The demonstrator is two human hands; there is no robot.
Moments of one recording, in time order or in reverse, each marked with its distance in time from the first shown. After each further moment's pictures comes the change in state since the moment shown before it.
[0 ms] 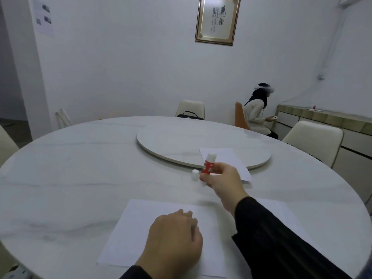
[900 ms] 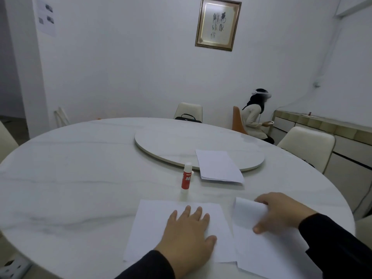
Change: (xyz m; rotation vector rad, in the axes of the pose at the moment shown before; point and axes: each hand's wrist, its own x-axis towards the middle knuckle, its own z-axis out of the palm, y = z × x) left_hand 0.011 0.031 0.005 0.145 -0.414 0.029; right_hand -0.021 0.012 -0.144 -1.234 -0.308 0.093
